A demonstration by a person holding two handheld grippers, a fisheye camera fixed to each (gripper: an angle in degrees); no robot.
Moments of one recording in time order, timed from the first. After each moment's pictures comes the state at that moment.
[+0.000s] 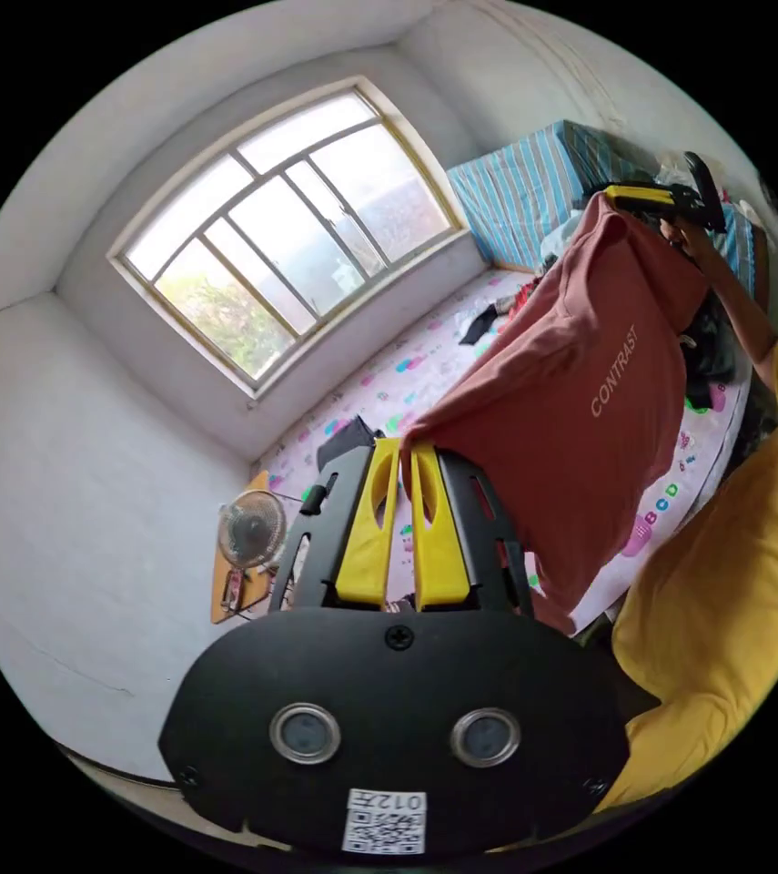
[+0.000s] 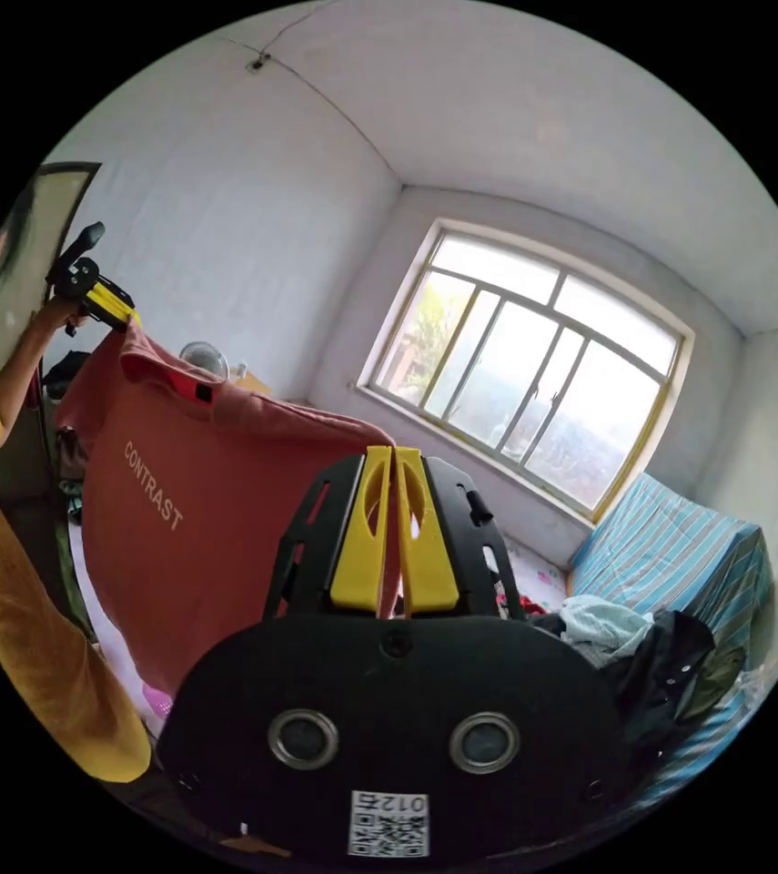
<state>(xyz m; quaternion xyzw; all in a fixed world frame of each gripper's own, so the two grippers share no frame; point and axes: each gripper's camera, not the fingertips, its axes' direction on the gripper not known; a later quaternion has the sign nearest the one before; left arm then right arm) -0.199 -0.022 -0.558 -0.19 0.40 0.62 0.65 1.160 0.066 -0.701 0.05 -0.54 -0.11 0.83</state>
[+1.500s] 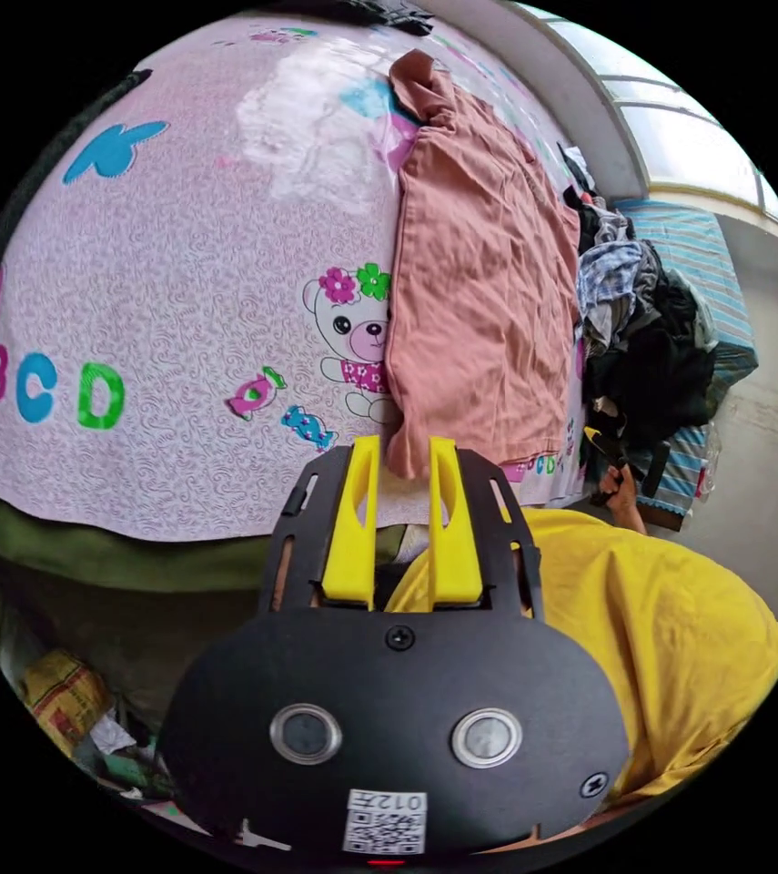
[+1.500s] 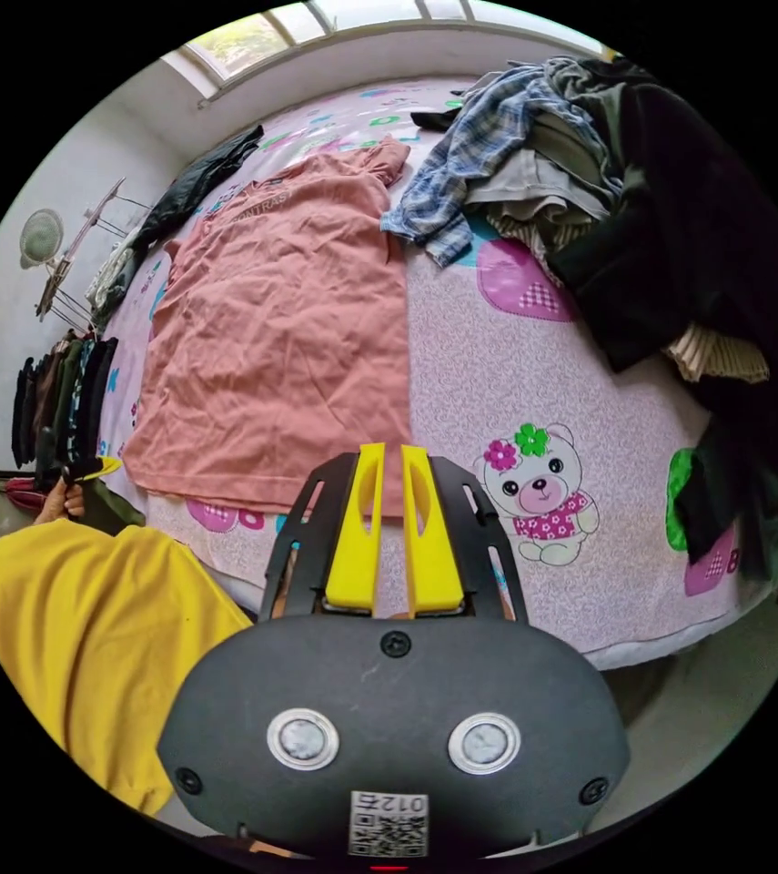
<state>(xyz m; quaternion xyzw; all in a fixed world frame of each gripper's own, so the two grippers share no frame) -0.539 0.428 0.028 -0.78 0.29 0.21 0.51 0.947 0.534 -0.379 -0.56 -0.50 -0.09 0.65</state>
